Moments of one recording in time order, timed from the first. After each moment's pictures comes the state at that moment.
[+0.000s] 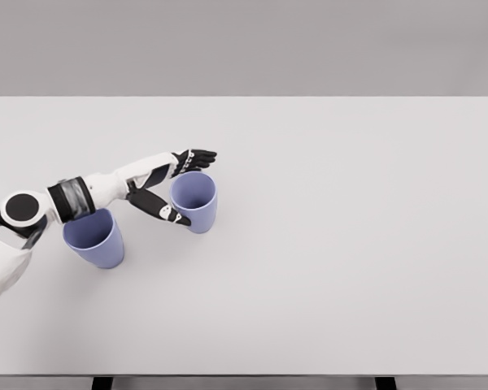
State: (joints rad) left arm -0.48 0.59 -0.60 -1.42 0.40 -0.07 -0.60; right arm 0.03 0.00 0.15 0.01 -0.09 -0.06 -0.08
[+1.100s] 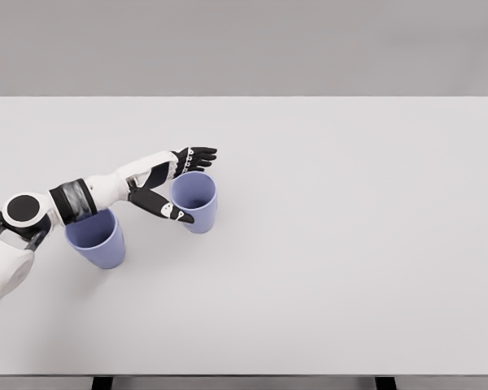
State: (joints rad) left arm -0.48 0.58 -0.60 -1.40 0.49 -0.07 -0.60; right arm 0.03 0.00 0.15 0.01 -0.09 -0.06 -0.08
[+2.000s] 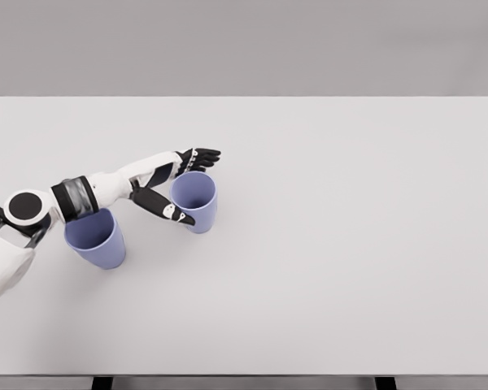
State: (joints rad) left arm -0.49 0.58 -0.61 -1.42 0.43 -0.07 -0.60; right arm 0.03 0.00 0.15 0.01 -0.09 -0.06 -0.08
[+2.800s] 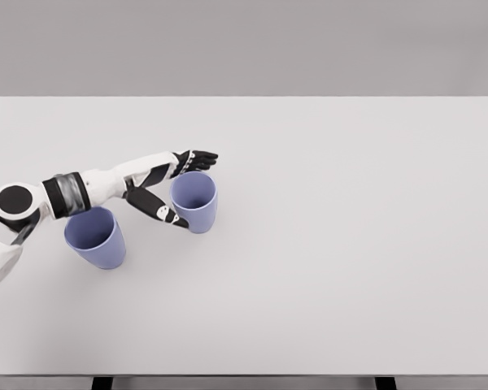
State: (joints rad) left arm -0.52 0.65 -0.64 -1.50 0.45 0.00 -0.60; right arm 0.03 0.00 0.15 0.01 -0.09 -0.06 -0.08
